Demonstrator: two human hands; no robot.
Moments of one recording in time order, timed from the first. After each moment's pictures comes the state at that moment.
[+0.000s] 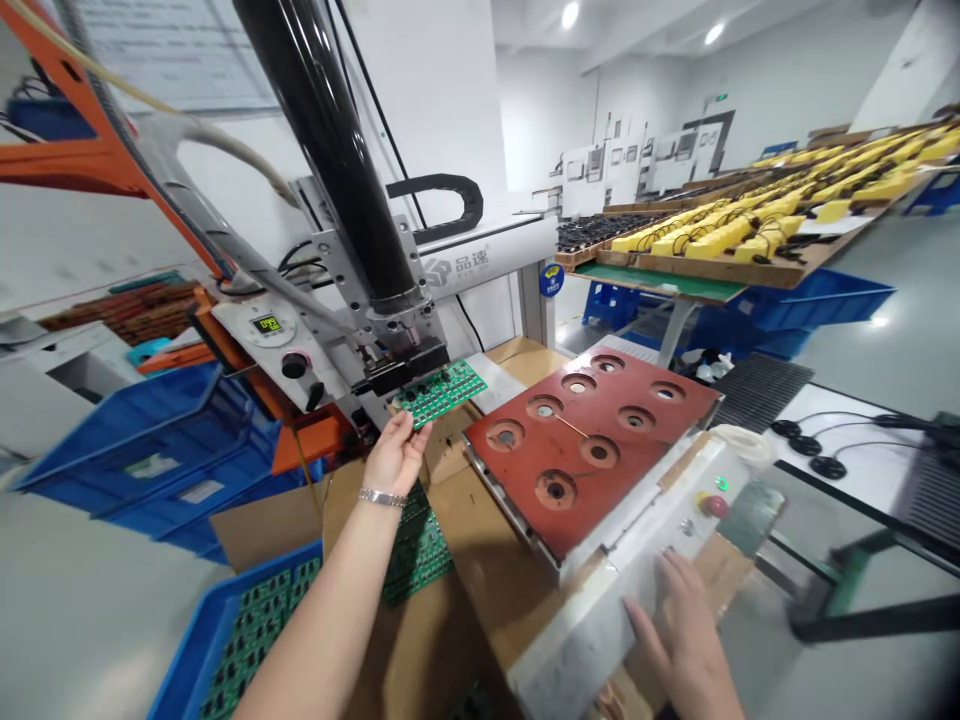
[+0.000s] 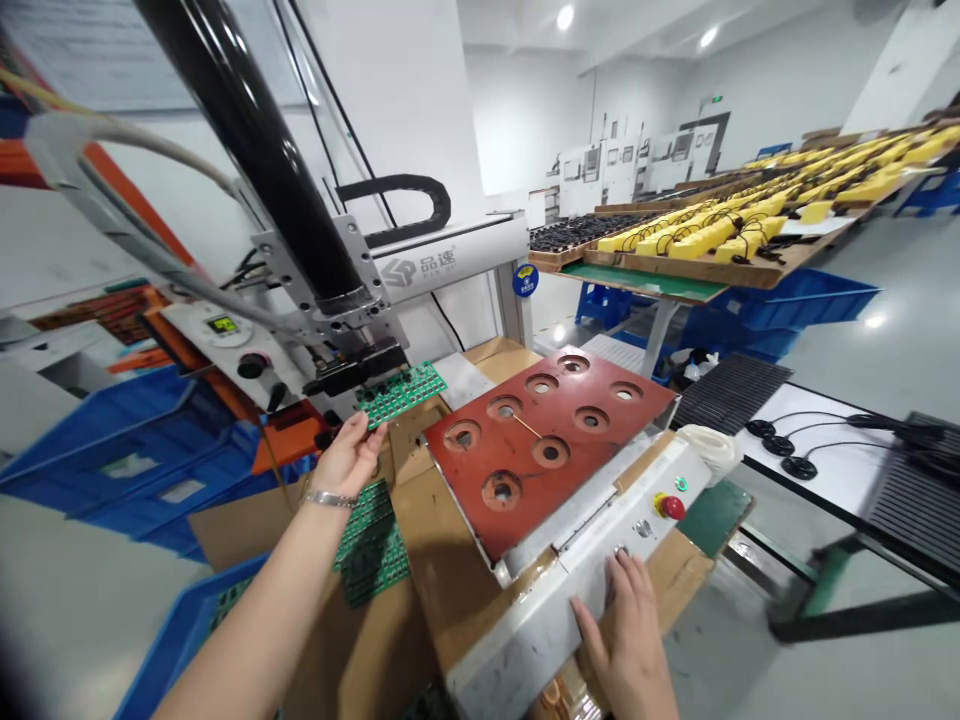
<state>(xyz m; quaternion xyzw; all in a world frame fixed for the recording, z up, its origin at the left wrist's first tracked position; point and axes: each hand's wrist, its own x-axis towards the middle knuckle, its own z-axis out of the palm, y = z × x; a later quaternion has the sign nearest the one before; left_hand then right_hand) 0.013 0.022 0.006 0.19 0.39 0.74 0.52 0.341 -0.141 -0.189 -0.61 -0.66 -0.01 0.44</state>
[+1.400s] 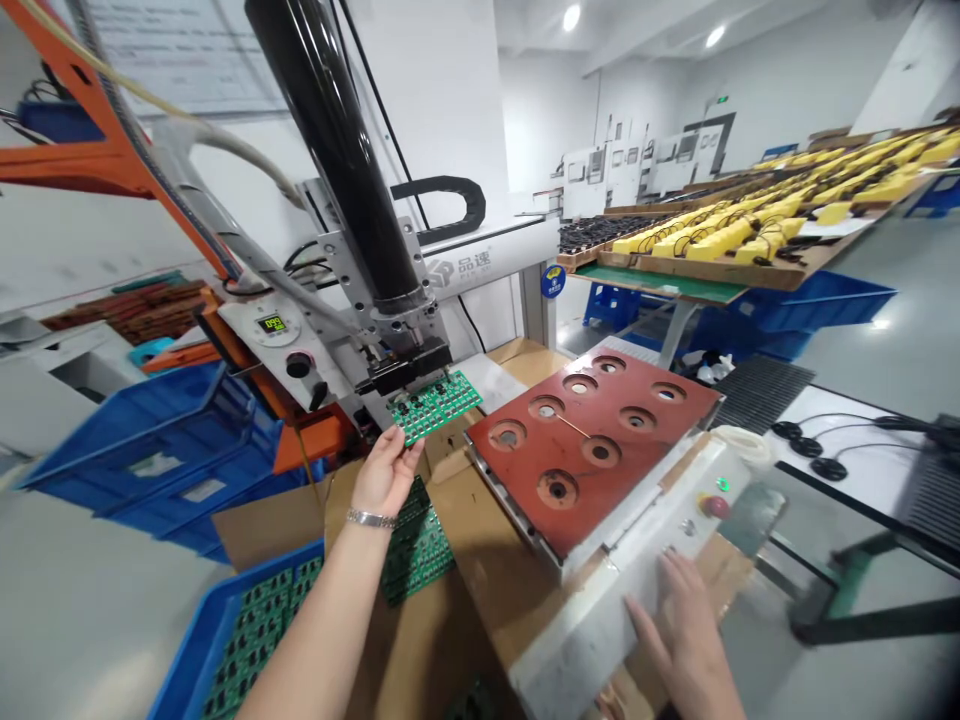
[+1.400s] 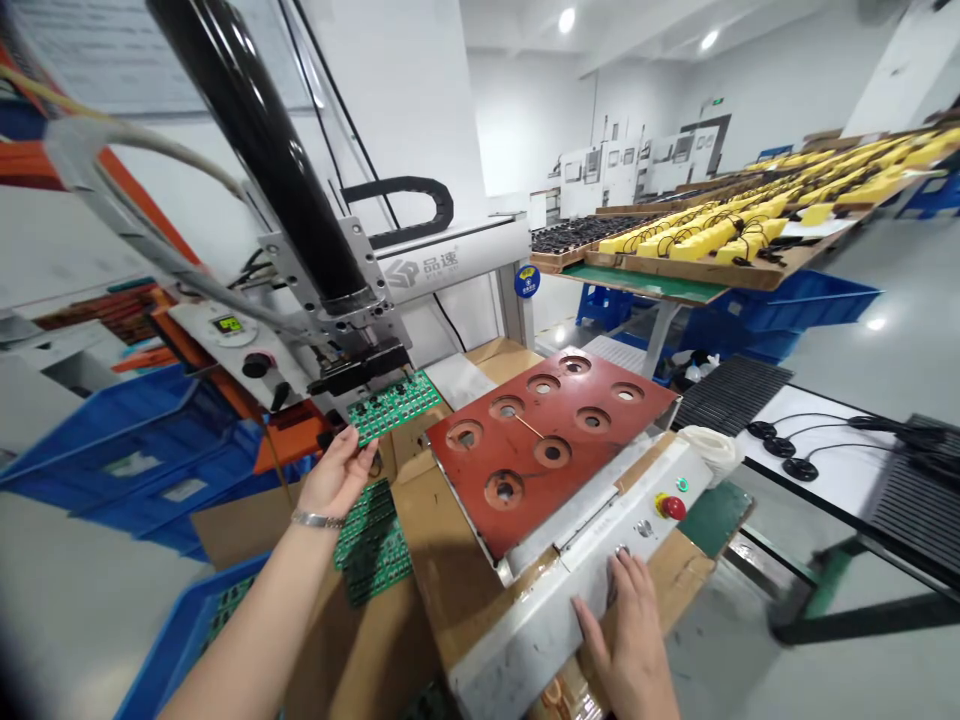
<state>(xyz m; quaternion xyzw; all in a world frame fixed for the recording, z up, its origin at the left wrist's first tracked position) -0.001 -0.002 0.001 0.20 0.38 0.74 0.52 0.341 -0.139 -0.192 -0.61 -0.66 -0.01 0.45</state>
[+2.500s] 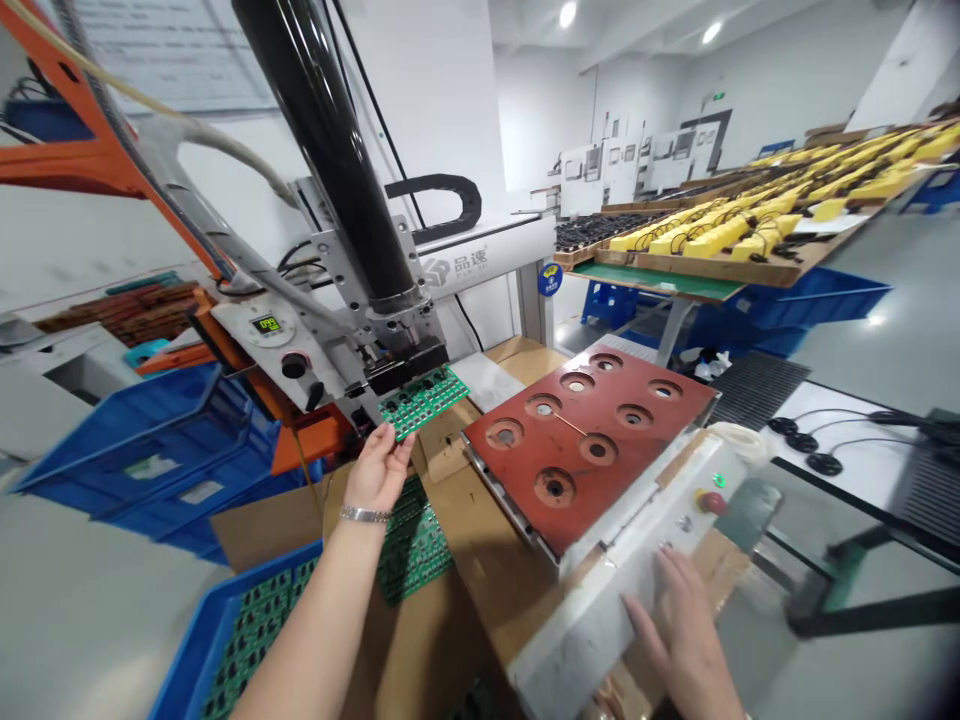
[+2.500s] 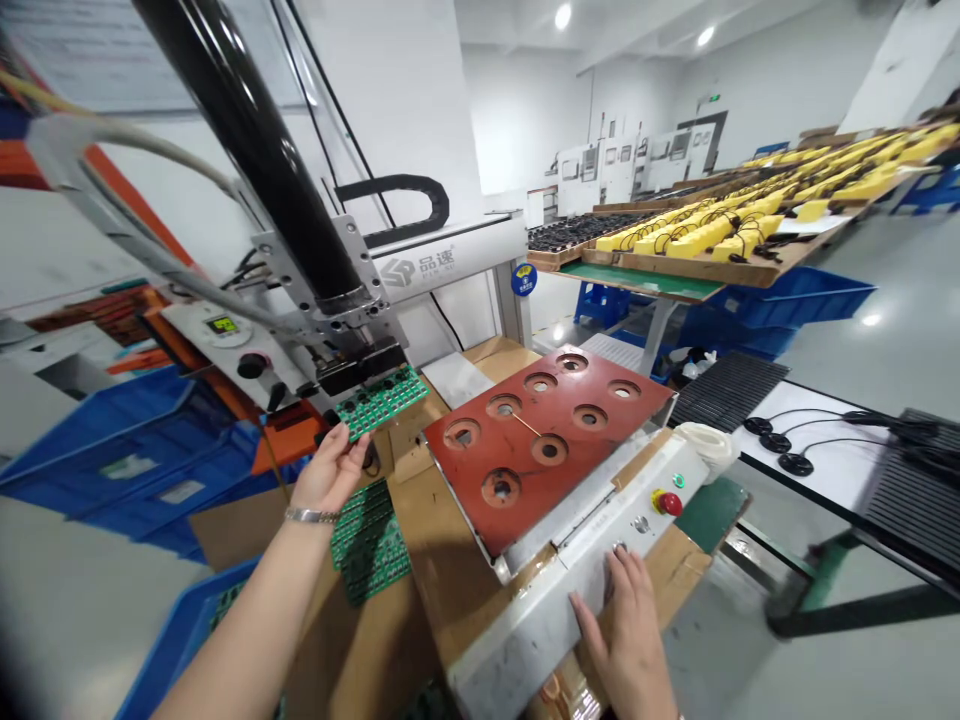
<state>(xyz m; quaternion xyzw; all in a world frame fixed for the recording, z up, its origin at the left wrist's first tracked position) -0.008 0.006 0.000 0.16 0.38 0.77 0.49 0.341 -0.140 -0.190 -0.60 -0.66 -0.02 0.45</state>
